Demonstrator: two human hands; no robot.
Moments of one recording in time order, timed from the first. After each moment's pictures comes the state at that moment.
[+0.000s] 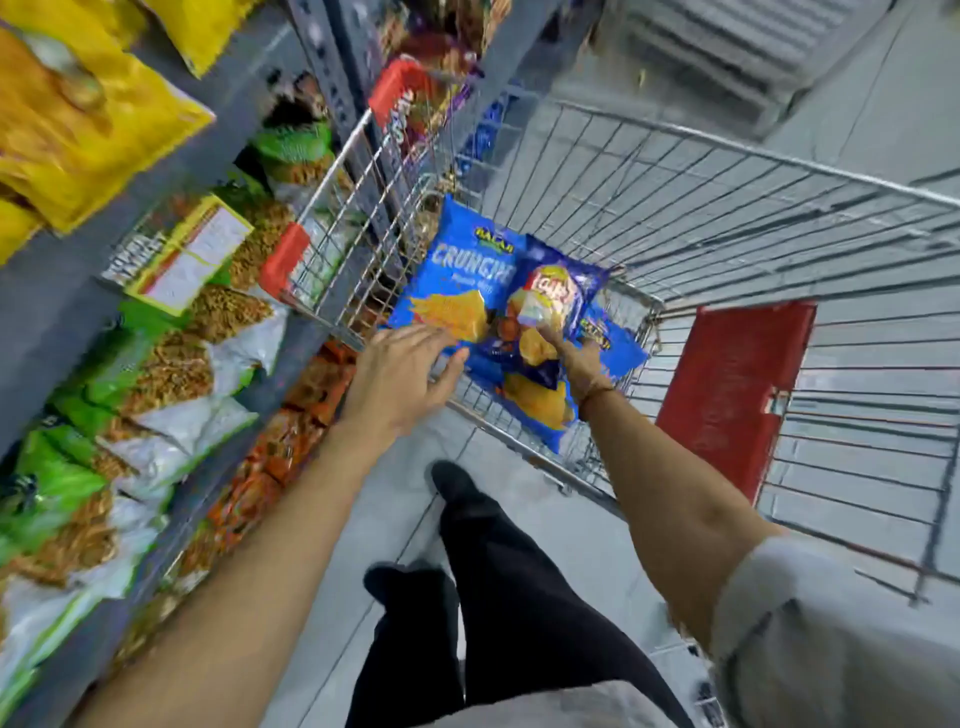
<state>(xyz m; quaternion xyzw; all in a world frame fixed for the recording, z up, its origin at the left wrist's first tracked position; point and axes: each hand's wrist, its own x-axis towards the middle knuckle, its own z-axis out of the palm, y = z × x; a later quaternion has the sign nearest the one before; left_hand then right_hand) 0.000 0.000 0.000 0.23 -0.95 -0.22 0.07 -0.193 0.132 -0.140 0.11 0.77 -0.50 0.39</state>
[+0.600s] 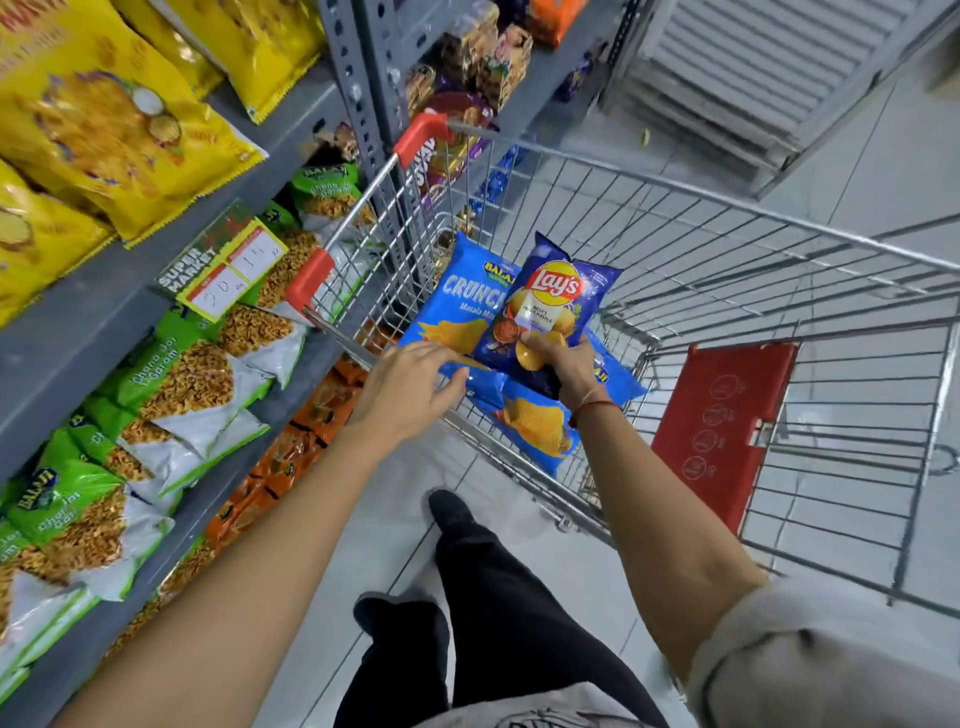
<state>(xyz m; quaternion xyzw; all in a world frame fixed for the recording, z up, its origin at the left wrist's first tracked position) 0.001 0.000 0.014 0.27 -0.93 -0.24 0.03 -0.196 0.105 -0.087 0.06 0.69 -0.58 0.43</state>
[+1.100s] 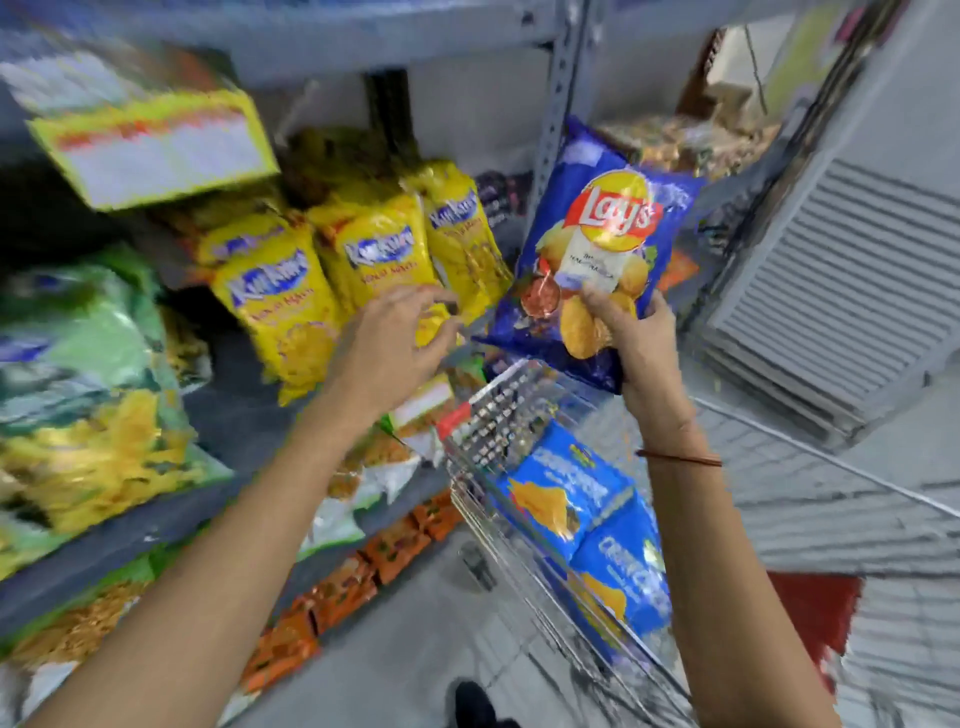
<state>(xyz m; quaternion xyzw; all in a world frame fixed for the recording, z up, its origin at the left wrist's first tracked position) 0.097 -0.060 0.251 0.36 -0.86 -0.11 0.35 -0.116 0.020 0.245 -0.31 0.54 -0.72 0.31</state>
